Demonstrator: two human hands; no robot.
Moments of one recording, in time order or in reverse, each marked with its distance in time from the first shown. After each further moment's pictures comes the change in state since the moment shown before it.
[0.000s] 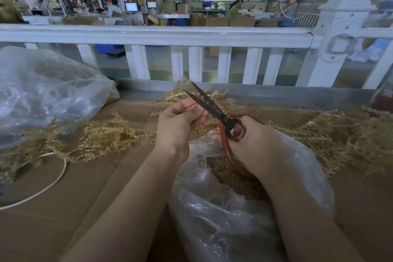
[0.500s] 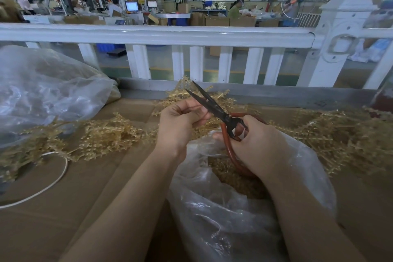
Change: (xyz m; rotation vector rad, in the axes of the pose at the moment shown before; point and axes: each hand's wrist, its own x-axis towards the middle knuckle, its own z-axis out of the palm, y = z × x) left_hand 0.001 0.000 -0.005 0.194 -0.067 0.089; right_hand -0.003 0.001 -0.003 0.010 0.035 -0.016
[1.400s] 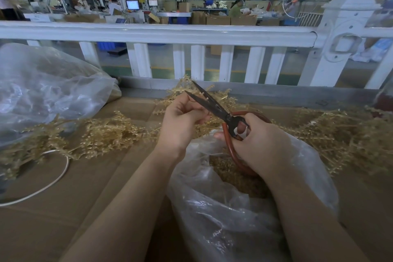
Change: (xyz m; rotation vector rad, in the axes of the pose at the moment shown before) left_hand 0.005 -0.003 -0.003 0.056 -0.066 0.099; right_hand 0.000 0.000 -0.001 -0.038 0.037 -0.024
